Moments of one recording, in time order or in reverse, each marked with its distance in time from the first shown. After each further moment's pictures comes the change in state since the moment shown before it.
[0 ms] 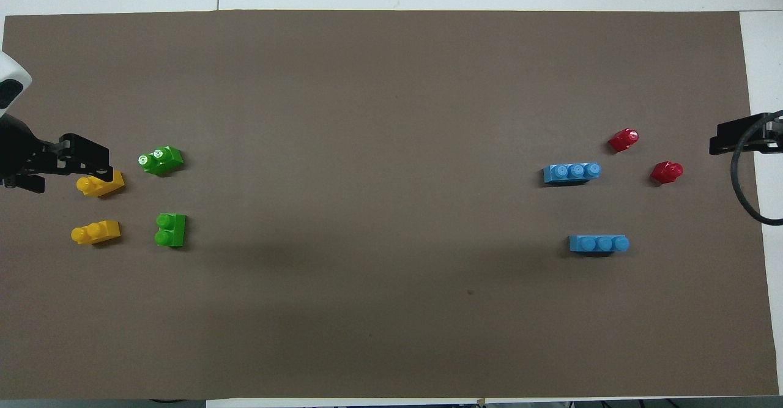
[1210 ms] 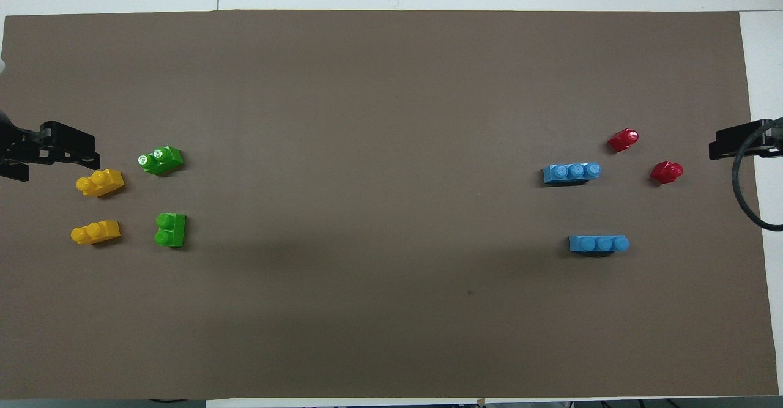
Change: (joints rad) left arm -0.001 -0.010 -0.001 0.053 0.000 0.004 0.000; right arm 0.000 -0.001 0.000 0.000 0.000 -0.010 -0.043
